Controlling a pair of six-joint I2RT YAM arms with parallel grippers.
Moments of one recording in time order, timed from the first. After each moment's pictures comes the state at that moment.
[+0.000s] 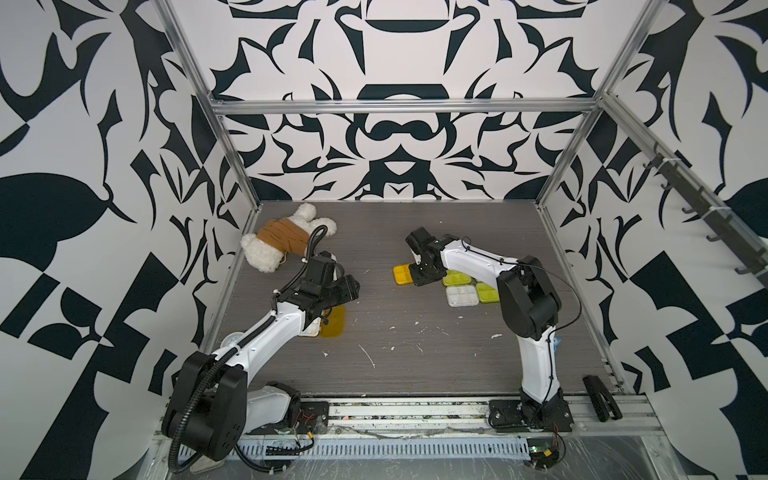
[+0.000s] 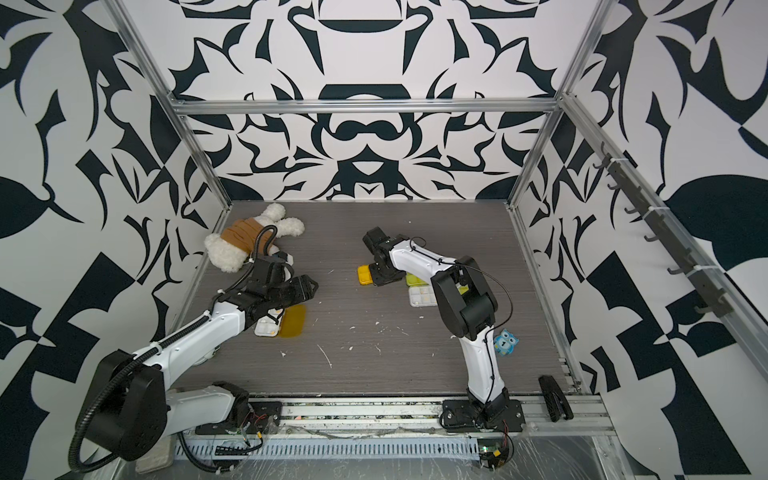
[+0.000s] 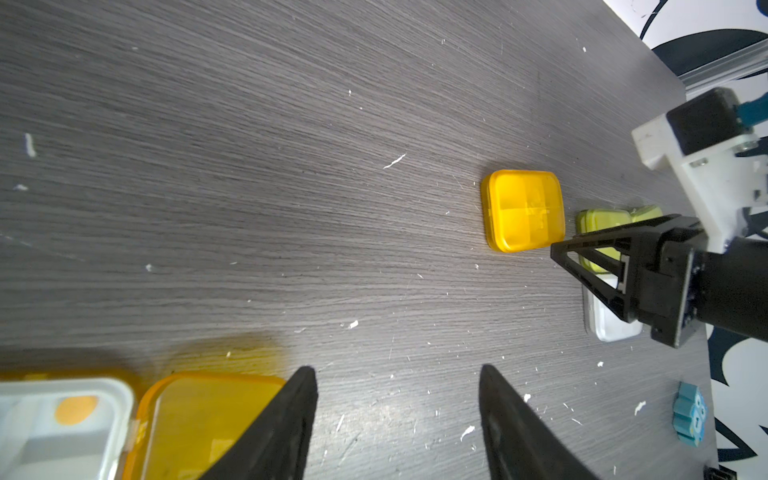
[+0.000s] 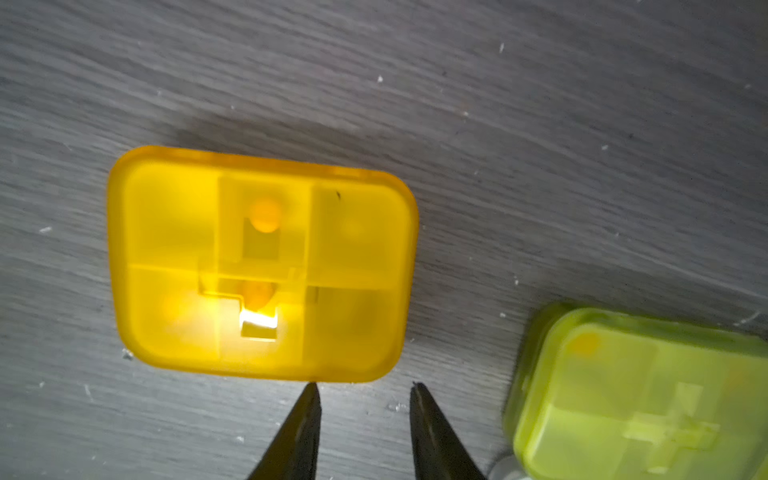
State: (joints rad) left arm -0.39 1.25 0.69 -0.26 0.15 -0.63; right arm 0.62 2.07 1.57 -0.78 0.09 0.29
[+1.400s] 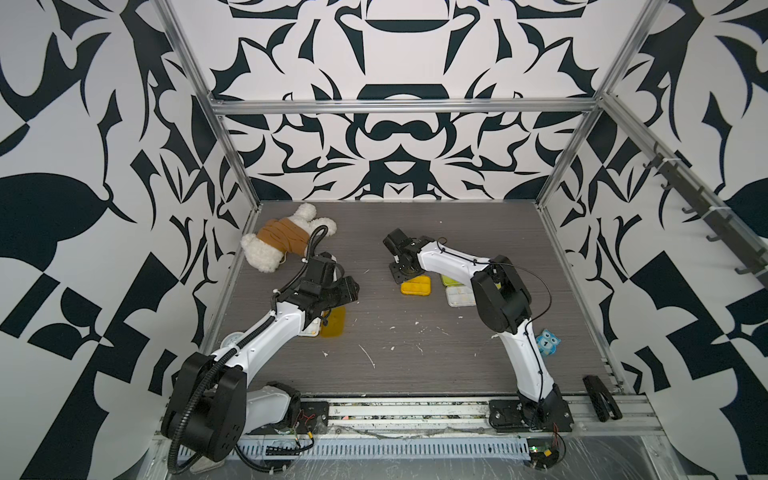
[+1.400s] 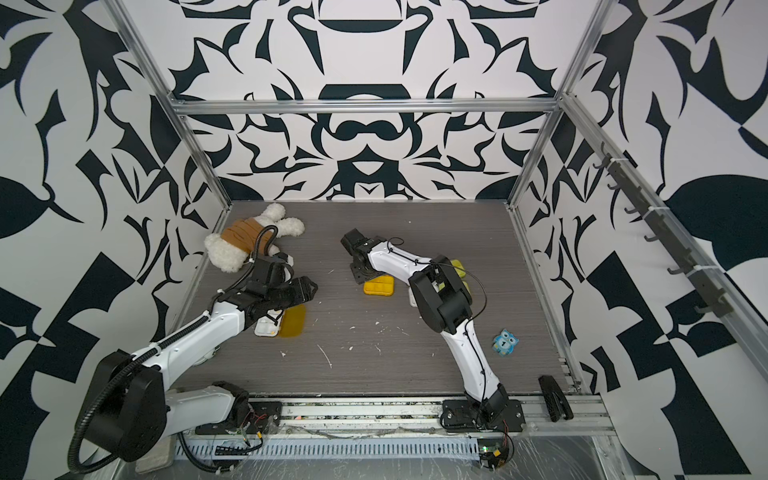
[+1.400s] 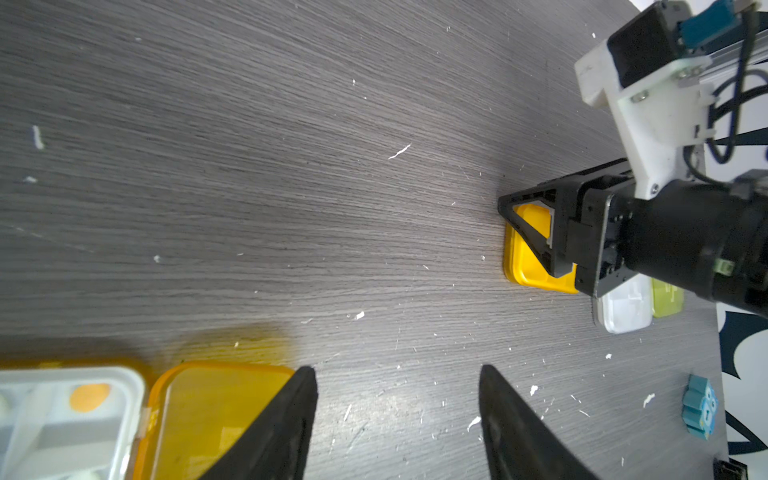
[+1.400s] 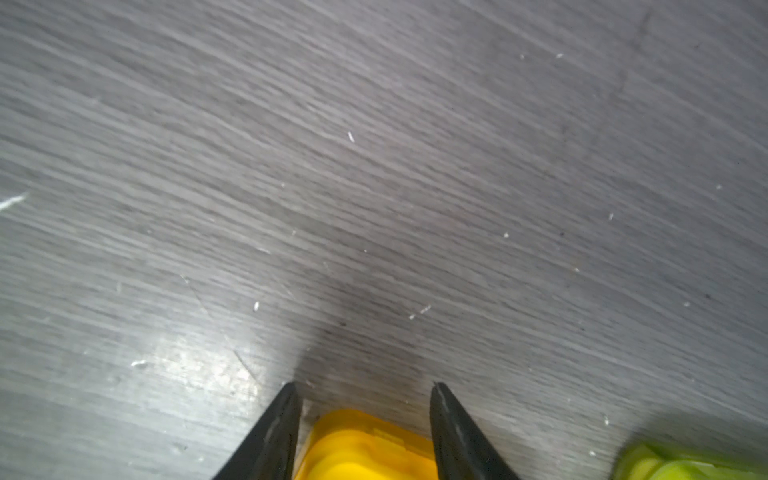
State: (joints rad) left arm -0.39 1.24 0.70 -0.29 0.15 -0.61; right arm 0.70 2.26 1.78 -0.74 0.20 0.26
